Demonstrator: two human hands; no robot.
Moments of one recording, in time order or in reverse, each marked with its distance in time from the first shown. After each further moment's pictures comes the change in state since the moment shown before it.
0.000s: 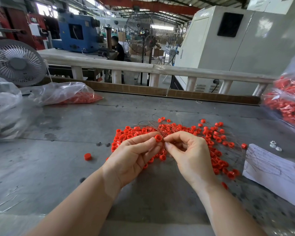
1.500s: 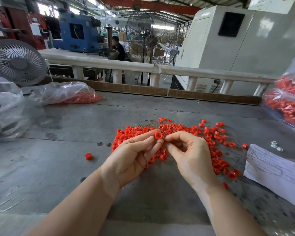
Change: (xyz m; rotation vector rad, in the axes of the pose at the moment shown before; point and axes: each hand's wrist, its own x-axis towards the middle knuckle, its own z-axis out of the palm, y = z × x) left_hand -0.001 0.003 0.001 -0.109 -0.026 -0.037; right_hand -0.001 -0.001 0.001 0.028 -0.030 -0.031
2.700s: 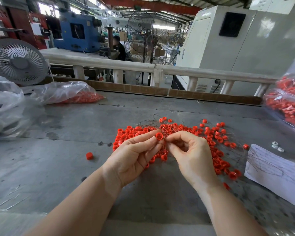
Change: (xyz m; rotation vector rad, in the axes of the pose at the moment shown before) left_hand 0.000 -0.001 -0.001 0.032 -0.003 0.009; right_hand 0.000 0.001 -0.001 -0.021 0.009 -0.016
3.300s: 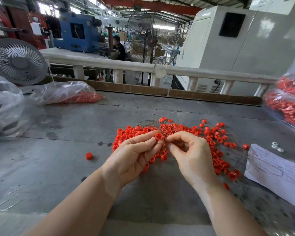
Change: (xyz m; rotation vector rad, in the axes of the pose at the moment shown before) left_hand 0.001 -0.001 0.000 0.000 0.013 0.002; right_hand 0.001 0.002 0.001 -0.011 0.005 -0.003
